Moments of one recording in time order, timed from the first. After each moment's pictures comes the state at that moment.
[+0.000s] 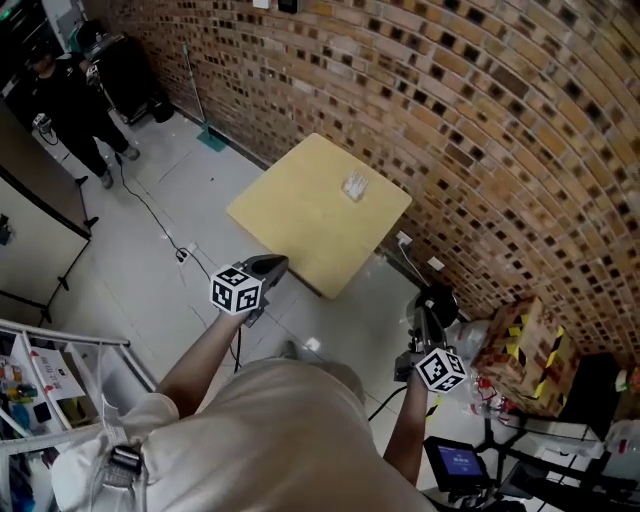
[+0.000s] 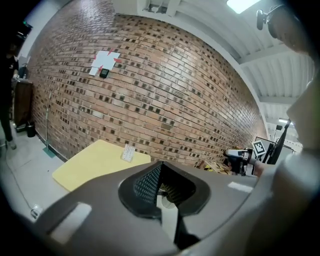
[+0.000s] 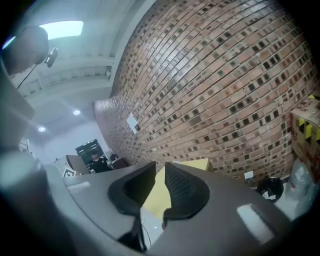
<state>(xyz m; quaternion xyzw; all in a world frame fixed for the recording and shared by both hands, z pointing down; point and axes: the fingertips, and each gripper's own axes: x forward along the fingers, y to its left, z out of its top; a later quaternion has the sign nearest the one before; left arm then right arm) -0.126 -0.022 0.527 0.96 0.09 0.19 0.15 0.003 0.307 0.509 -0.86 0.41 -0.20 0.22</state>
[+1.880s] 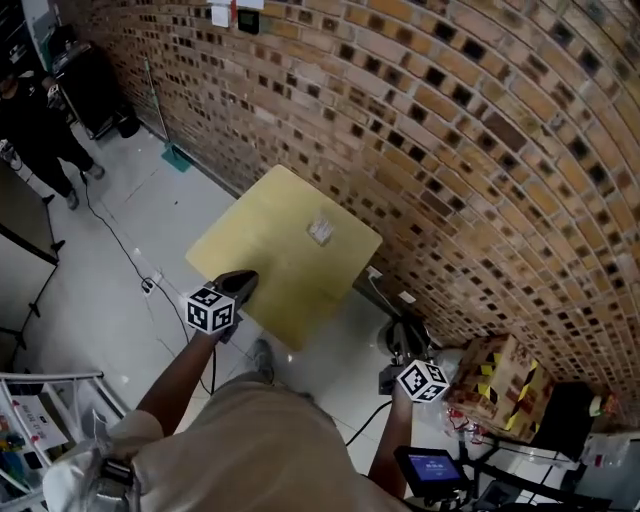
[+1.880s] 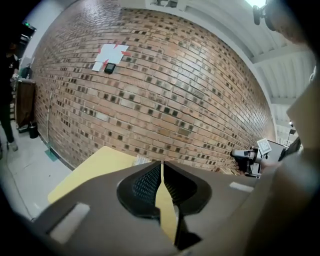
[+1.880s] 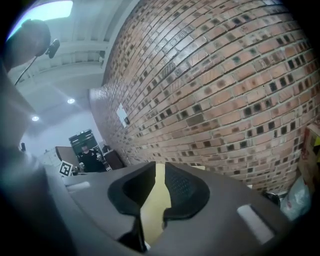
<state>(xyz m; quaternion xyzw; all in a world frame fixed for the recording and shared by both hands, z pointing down) 0.008 -0.114 0.543 0.96 0.06 0.20 0.16 0.148 0.244 0.523 -0.87 0.40 -0.24 0.17</state>
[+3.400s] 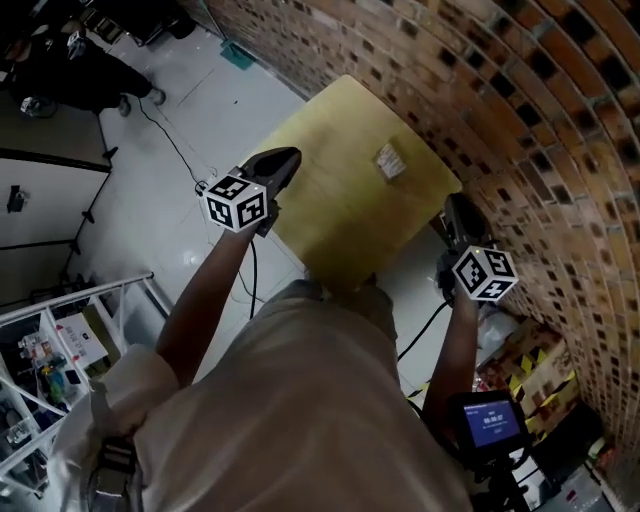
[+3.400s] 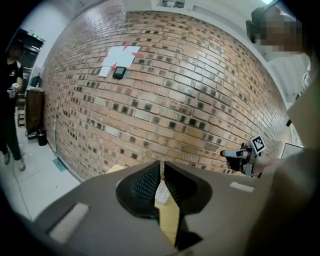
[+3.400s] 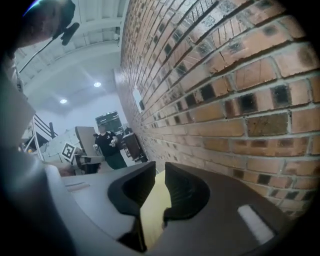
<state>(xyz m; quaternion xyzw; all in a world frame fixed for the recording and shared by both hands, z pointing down) 0.124 -0.229 0.522 0.97 -0.02 0.18 0.16 0.305 0.029 0.518 -0.79 0.55 -0.25 0.06</state>
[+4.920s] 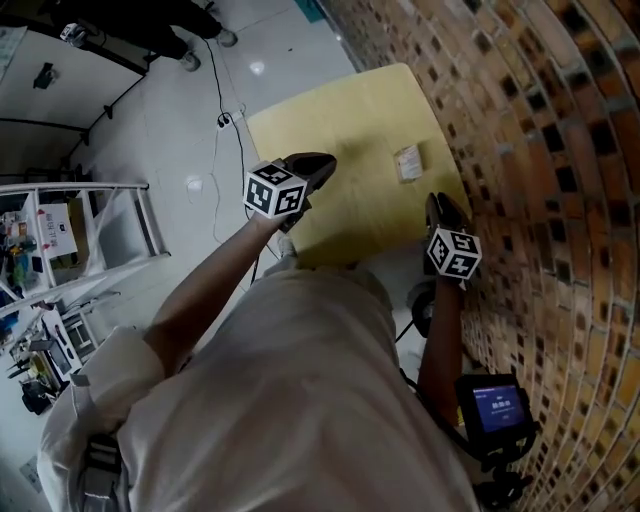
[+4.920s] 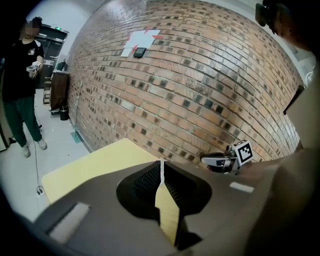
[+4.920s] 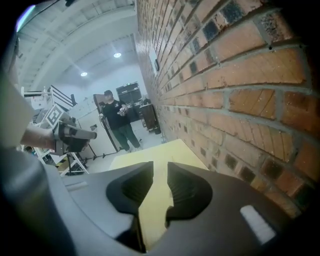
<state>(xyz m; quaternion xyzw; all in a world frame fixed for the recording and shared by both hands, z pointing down) 0.137 -0.168 0.613 0.93 -0.12 0.24 0.24 0.331 -0.033 0.668 -0.69 0.65 -0.30 -0.09</state>
